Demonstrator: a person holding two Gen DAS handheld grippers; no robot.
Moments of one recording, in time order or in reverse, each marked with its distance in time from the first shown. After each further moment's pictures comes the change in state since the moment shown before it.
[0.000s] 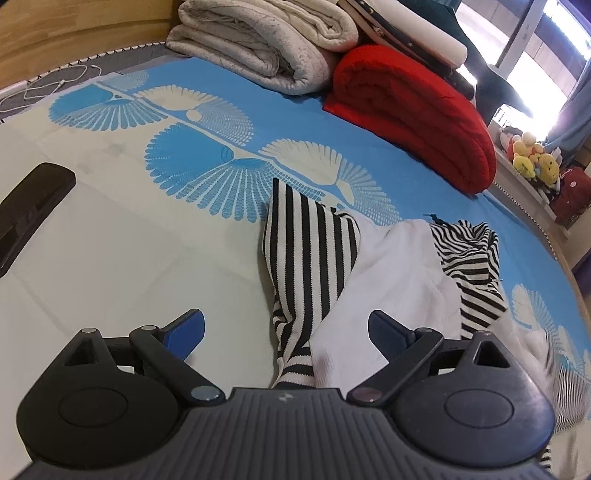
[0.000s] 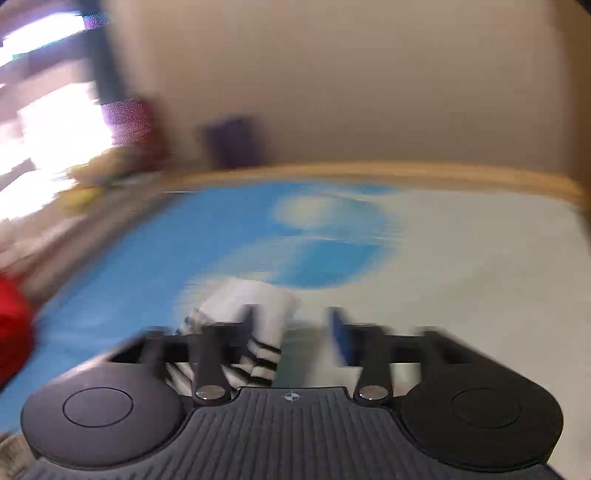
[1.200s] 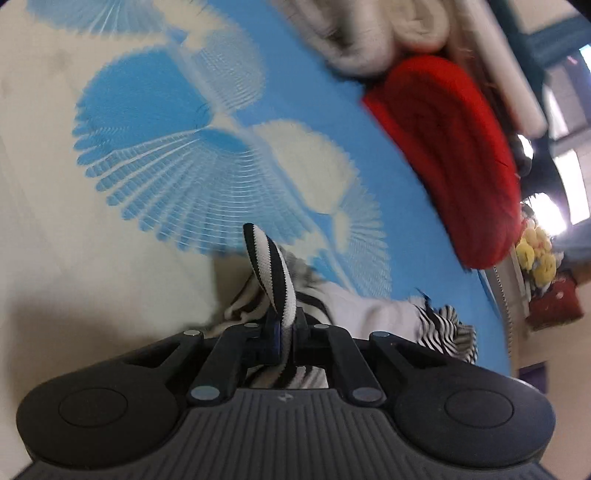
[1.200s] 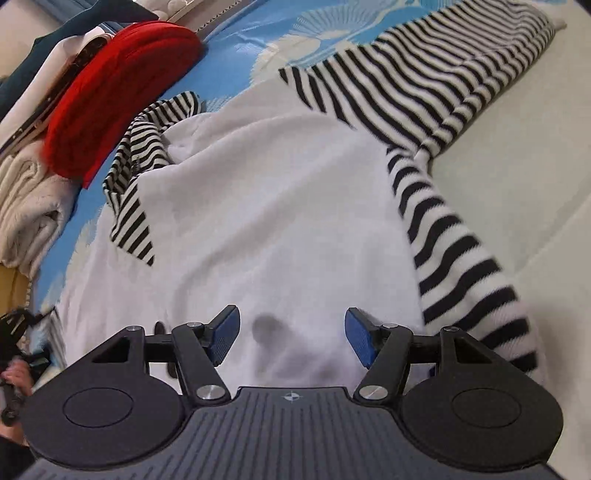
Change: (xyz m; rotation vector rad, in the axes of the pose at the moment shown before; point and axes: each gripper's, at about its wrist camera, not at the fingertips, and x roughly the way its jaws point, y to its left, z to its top) left arm 0.104 -0.015 0.081 -0.355 0.111 -0.130; right arm -0.124 0.060 -0.228 -0.299 0.729 0.501
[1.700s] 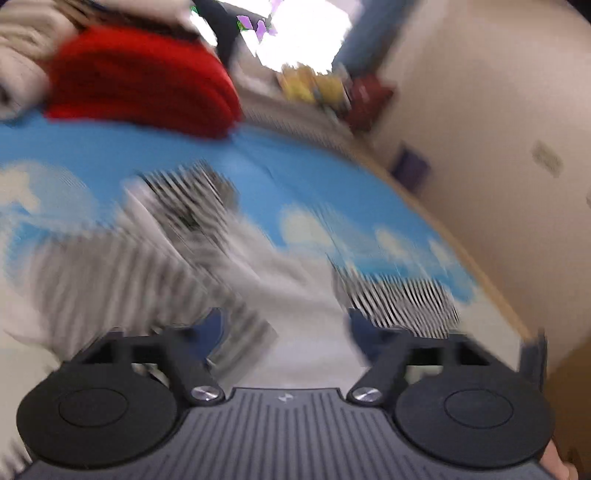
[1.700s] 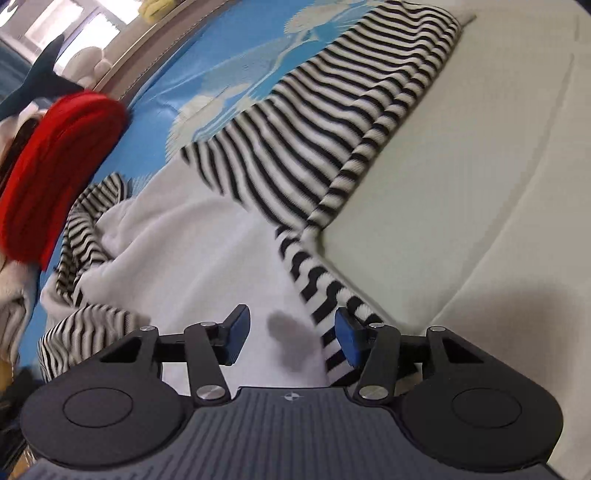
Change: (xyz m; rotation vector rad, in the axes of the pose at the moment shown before) left arm -0.089 -0.132 -0.192 0.755 0.009 -0.425; right arm -0.017 -0.053 0.034 0.216 -0.109 -0.100
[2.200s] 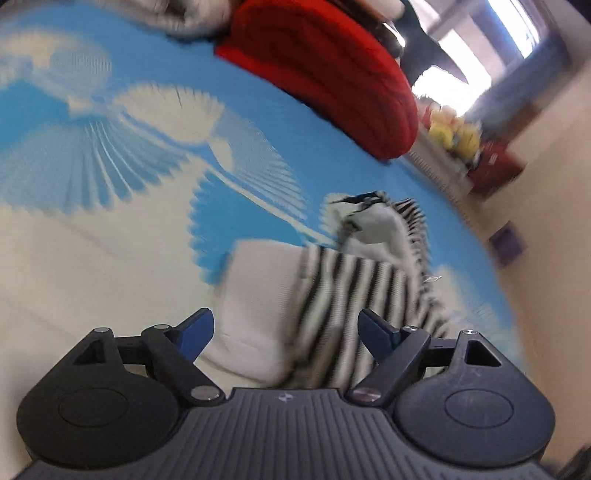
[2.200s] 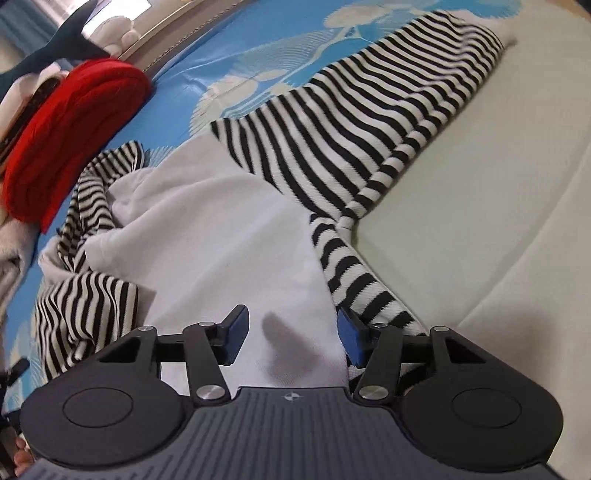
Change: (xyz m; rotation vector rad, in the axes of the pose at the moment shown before) left arm 0.023 0.203 -0.008 -0.431 0.067 0.129; right arm 0.008 0.026 -0.013 -0.158 0.007 -0.016
